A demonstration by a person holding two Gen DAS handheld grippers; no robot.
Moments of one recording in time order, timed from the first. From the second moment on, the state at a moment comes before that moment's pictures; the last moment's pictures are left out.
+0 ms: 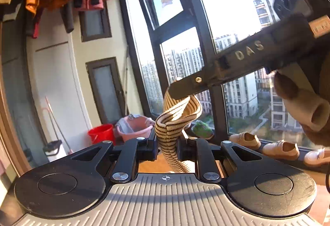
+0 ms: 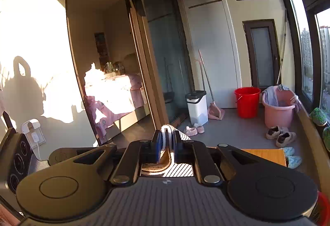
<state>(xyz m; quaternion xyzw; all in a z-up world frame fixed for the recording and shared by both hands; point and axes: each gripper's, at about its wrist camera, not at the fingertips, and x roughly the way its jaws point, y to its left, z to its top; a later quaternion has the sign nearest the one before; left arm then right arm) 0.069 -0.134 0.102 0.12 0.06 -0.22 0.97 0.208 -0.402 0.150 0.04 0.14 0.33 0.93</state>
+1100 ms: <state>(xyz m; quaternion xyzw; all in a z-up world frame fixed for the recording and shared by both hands) 0.205 -0.054 -0.016 -0.11 0.33 -0.15 0.92 0.248 -0.386 -0.059 -0.32 0.18 0.11 0.92</state>
